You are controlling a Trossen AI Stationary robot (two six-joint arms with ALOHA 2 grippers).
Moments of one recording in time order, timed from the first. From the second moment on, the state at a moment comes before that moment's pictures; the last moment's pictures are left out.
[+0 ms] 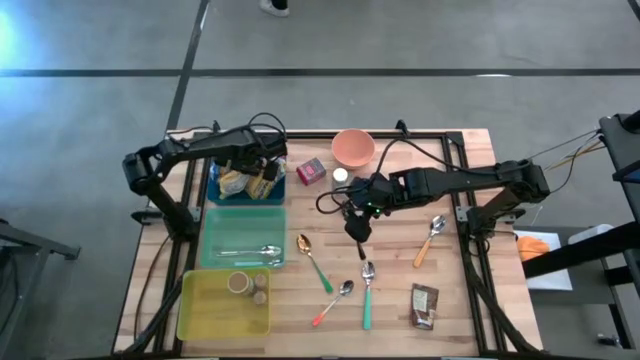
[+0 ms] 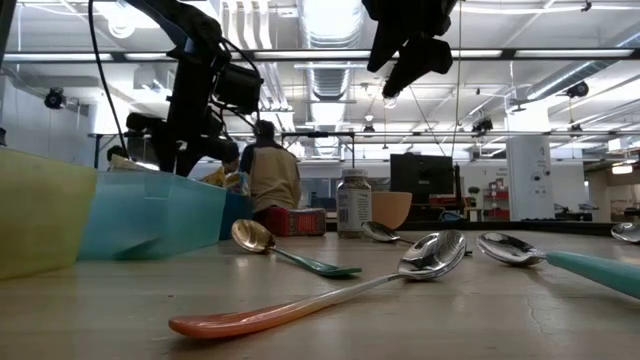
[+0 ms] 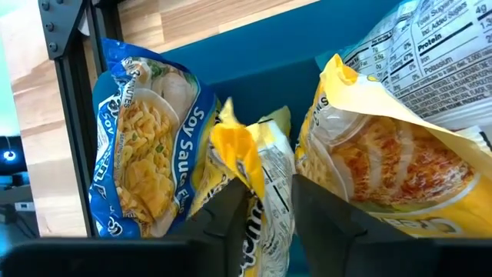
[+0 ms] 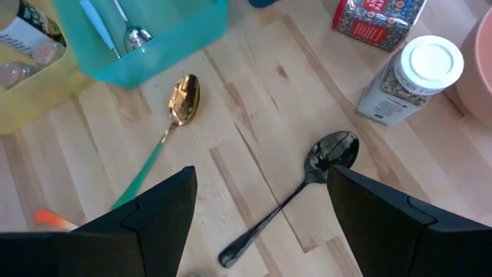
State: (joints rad) left arm 0.53 1.66 1.17 -1.18 -0.41 -0.85; right arm 0.06 1.56 1.39 -0.83 0.16 0.57
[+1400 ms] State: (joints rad) left arm 0.28 1.28 1.17 -0.90 -0.01 -0.57; right arm 0.06 1.56 1.38 -1.14 0.19 0.88
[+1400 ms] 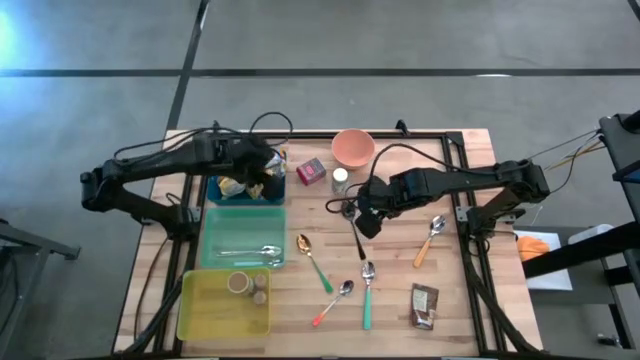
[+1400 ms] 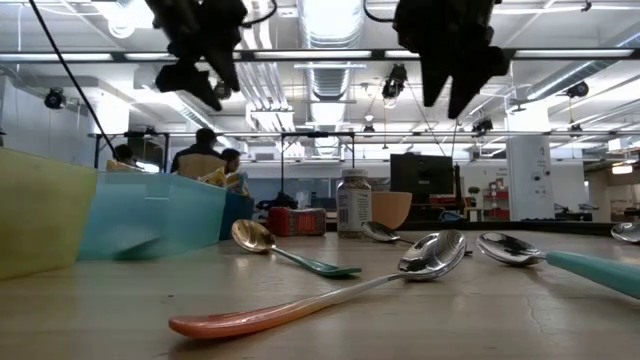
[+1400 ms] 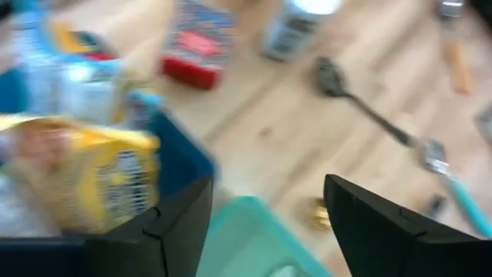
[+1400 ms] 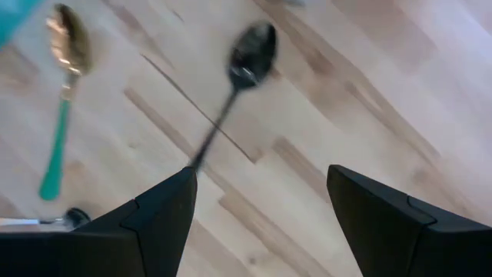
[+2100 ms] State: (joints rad) left arm 0.19 1.27 1.17 -0.77 0.33 -0.27; right arm 0.11 1.36 1.00 -0.79 -0.02 1.36
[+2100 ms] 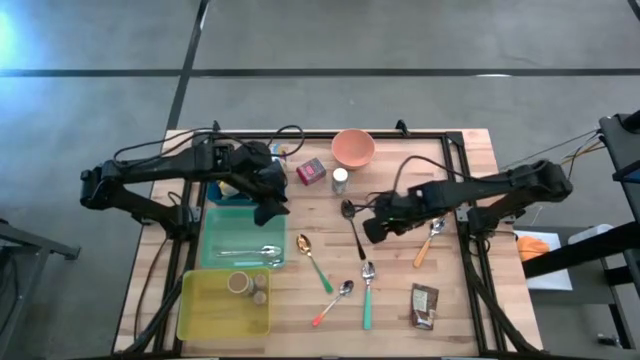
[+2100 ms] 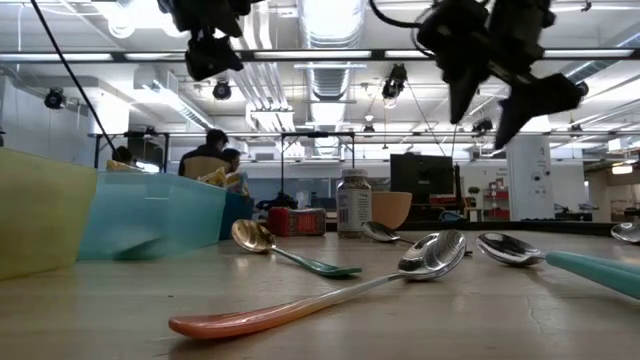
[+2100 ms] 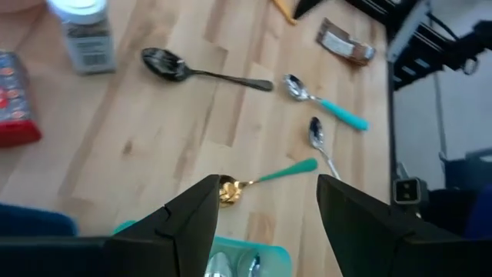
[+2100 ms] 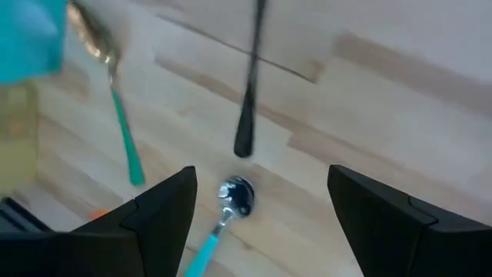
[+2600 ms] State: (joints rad) left arm 0.17 1.27 1.17 -0.75 0.37 -0.22; right arm 0.25 1.28 0.85 -1.01 -0.03 1.99
